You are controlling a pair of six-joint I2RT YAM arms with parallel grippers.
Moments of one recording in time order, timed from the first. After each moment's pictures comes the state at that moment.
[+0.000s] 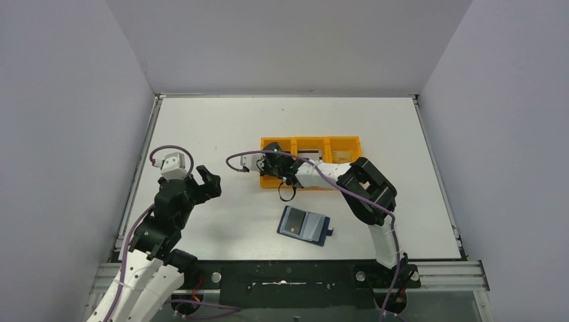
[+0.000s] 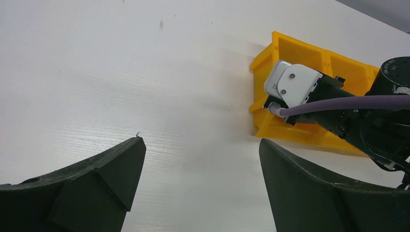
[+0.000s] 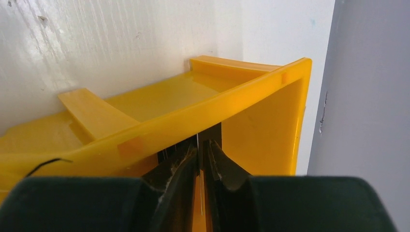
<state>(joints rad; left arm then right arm) -0.40 0.51 0.58 -0.46 -0.31 -0.53 0.84 2.06 1.33 0.04 0.22 -0.92</state>
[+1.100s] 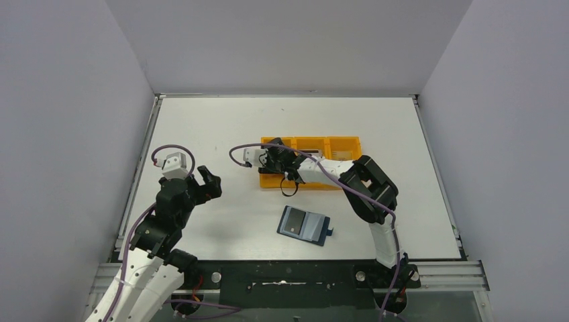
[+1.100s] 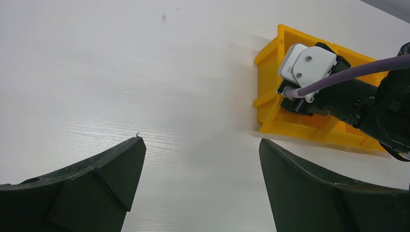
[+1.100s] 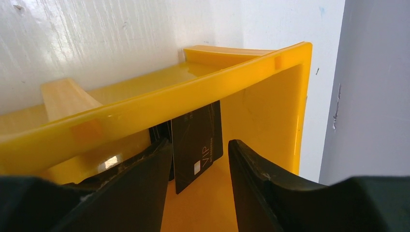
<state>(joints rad) -0.40 0.52 0.58 -0.48 -0.31 -0.53 0.80 2.07 1.36 -0.02 0.18 -0.88</state>
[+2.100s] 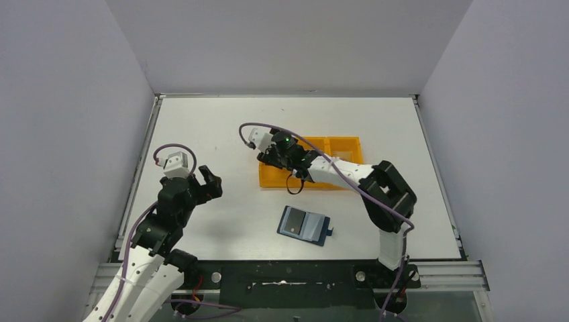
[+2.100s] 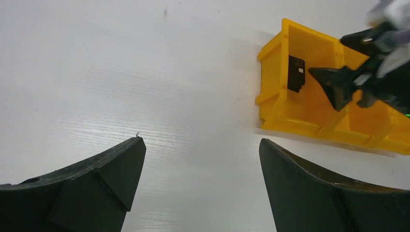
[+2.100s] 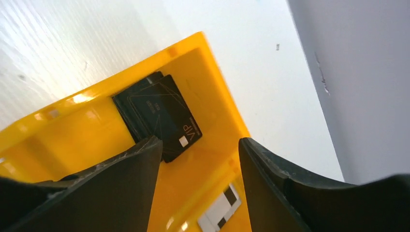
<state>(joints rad) -0.40 0.54 0.58 -0.48 -0.31 -0.53 0.79 1.98 1.35 0.02 0.23 -0.67</state>
